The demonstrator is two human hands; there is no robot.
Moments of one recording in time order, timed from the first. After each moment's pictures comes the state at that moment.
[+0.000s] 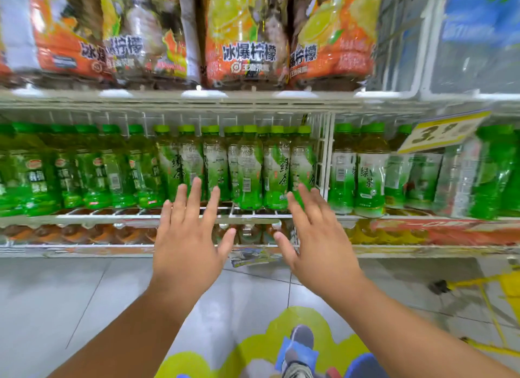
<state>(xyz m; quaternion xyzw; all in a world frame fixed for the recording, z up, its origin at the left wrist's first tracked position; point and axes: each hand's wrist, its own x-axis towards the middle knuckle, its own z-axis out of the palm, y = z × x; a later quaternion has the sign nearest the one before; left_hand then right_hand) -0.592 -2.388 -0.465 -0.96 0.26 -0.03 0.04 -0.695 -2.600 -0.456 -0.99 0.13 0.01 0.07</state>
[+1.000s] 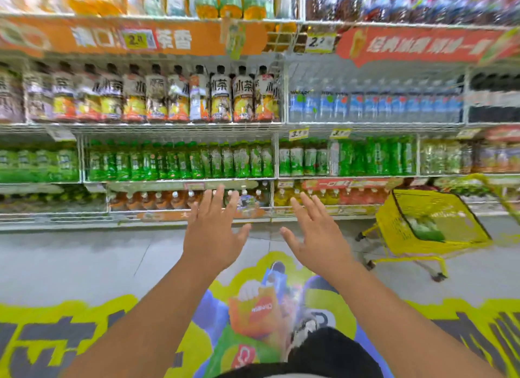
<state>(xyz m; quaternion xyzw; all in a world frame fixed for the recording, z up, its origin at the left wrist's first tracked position) -1.016 -2.207 -0.108 -0.95 0.30 0.00 -0.07 -1.134 -2.410 -0.108 -0.98 0.16 -0.03 0.14</state>
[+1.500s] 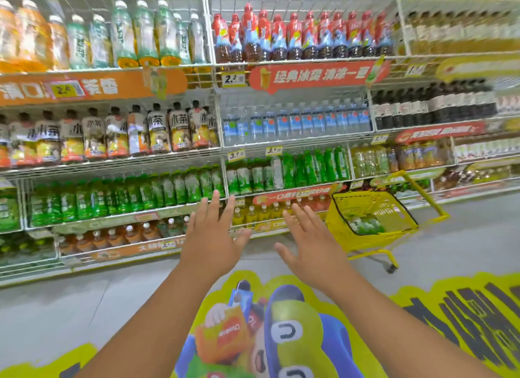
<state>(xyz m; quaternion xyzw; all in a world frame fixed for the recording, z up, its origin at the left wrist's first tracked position) -1.136 -2.338 -0.045 -0.93 0.36 -0.01 -0.11 -1.285 -2.509 -0.054 -0.97 0.21 -0.05 0.07</state>
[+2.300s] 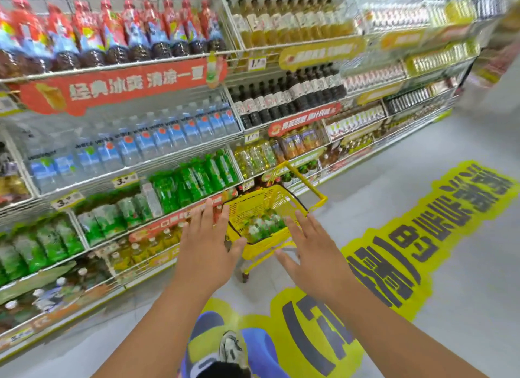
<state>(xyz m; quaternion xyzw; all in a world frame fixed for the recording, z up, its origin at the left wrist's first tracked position) -1.270 -2.704 -0.059 -0.85 0.51 0.02 -0.14 -1.475 -2.811 -0.061 -0.91 0.39 -0.07 0.10</state>
